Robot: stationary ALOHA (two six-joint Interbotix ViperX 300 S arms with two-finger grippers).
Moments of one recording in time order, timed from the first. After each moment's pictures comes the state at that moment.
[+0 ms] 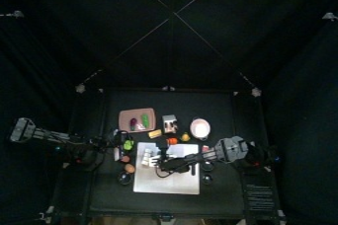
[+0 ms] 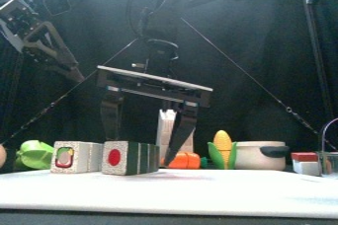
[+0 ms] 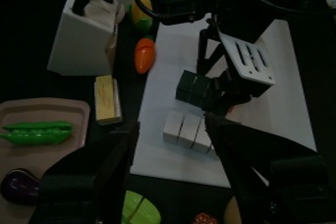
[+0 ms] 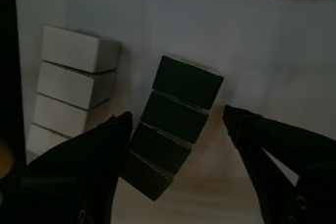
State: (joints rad) left arm -0.10 -0.73 1.14 1.01 0.24 -1.12; right arm 0.16 0.53 -0.11 -0.43 0.98 1.87
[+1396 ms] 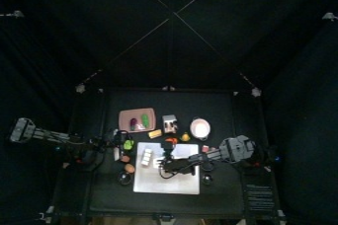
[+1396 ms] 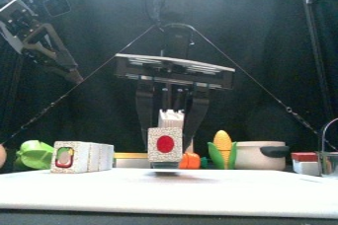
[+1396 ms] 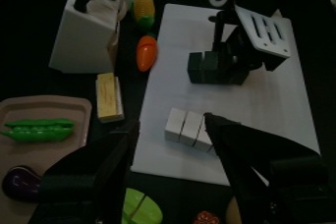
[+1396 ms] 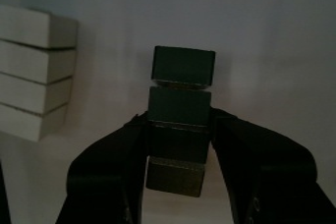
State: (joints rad) left arm -0.09 -0.73 1.14 1.01 0.24 -1.12; right arm 0.24 0.46 -0.05 -0.33 1.07 1.87
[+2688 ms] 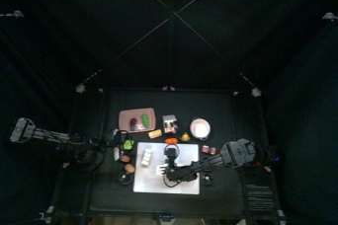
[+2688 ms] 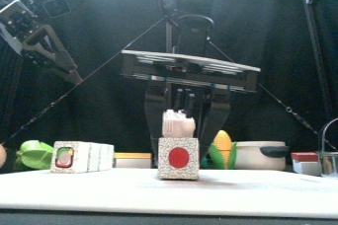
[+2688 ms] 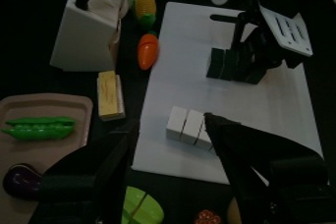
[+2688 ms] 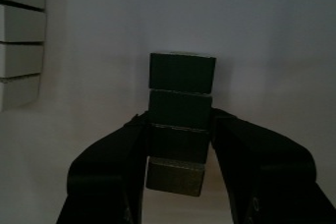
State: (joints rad) left arm -0.09 -0.73 1.14 1.01 0.25 -1.12; right arm 0.27 0.46 0.00 -0.39 1.03 2.02
